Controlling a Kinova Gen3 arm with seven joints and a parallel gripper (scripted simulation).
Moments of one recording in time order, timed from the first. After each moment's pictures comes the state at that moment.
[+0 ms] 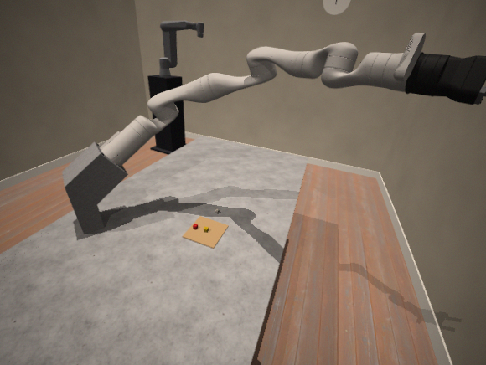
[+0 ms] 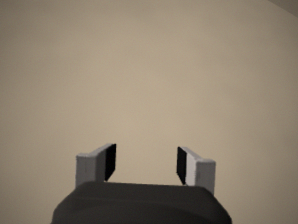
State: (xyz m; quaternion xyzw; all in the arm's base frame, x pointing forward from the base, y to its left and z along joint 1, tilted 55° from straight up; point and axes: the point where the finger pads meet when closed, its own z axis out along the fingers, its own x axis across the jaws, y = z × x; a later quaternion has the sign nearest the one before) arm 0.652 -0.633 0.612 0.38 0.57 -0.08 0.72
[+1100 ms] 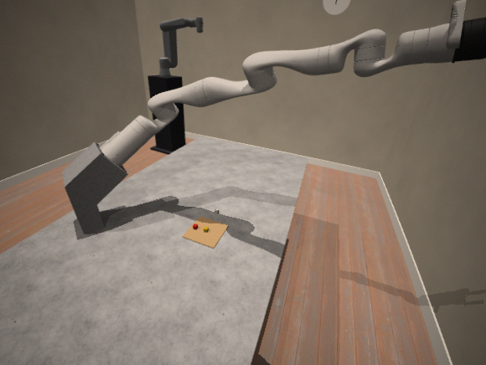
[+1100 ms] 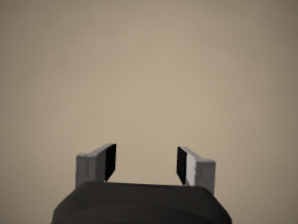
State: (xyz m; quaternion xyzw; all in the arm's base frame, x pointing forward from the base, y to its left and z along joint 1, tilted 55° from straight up) arm 0.658 -0.668 0.755 0.37 0.47 -0.10 0.79
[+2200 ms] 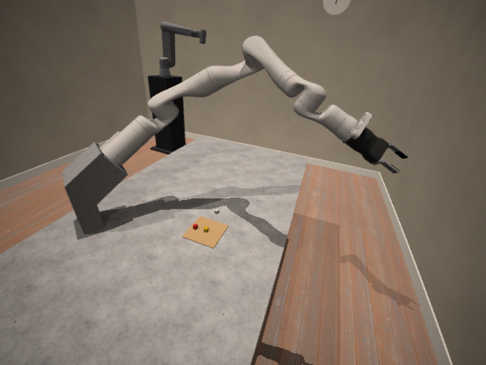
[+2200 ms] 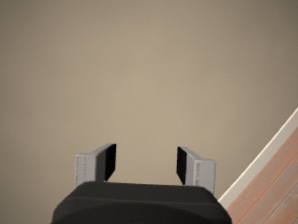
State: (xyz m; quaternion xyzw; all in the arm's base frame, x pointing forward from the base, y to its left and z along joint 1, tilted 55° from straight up) arm 0.742 -0.282 0.620 0.03 0.66 0.03 0.75
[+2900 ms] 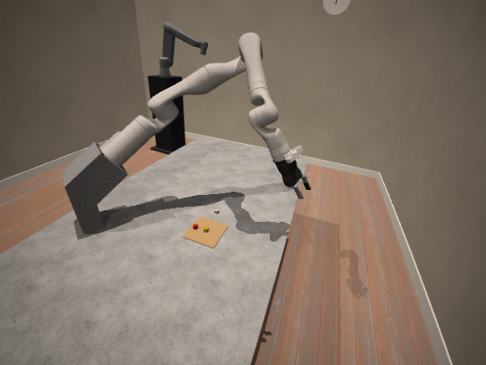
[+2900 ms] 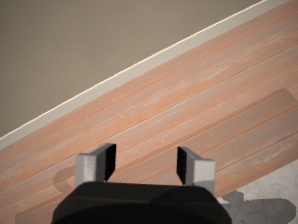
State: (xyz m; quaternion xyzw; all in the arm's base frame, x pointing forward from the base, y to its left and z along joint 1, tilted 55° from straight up) arm 0.636 -0.040 0.424 -0.26 0.73 0.07 0.63
